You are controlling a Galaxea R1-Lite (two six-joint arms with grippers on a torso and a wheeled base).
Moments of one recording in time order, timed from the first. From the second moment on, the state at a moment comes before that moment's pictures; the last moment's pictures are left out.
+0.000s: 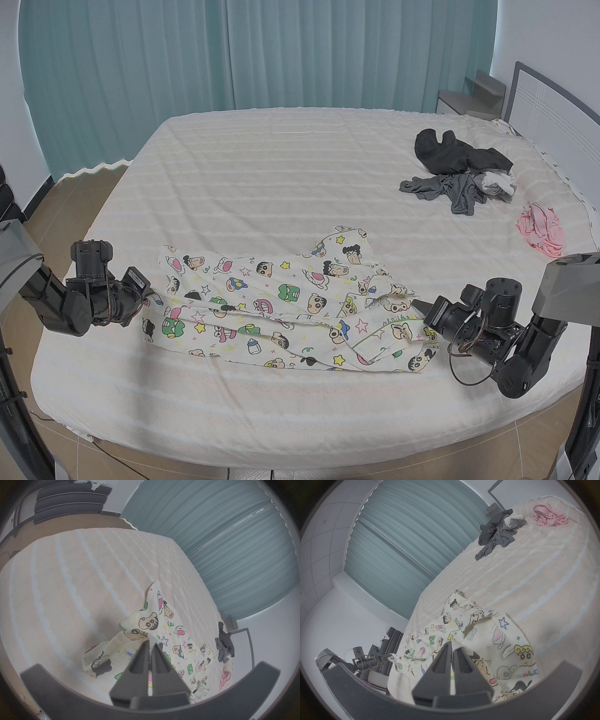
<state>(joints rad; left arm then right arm) 0.07 2.05 -0.84 -0.65 -0.16 -0.89 0.31 2.19 -0.49 -1.47 0.13 0.72</state>
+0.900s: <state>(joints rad) 0.12 2.15 -1.01 -0.55 -0.14 -0.95 0.20 2.18 -0.57 -1.36 0.06 0.72</state>
